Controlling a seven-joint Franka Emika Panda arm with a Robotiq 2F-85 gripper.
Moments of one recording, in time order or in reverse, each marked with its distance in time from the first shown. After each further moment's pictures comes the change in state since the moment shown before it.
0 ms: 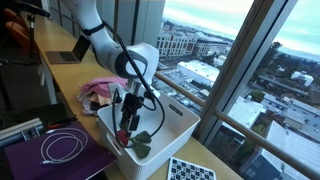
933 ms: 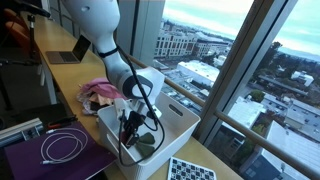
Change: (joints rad) arm -0.005 0.207 -0.030 0.133 0.079 -0.008 -0.052
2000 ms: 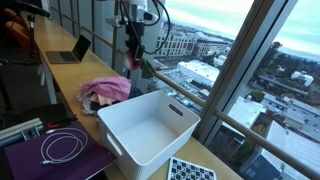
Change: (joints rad) arm 0.175 -0.493 0.137 0.082 -0.033 -0.188 0.034
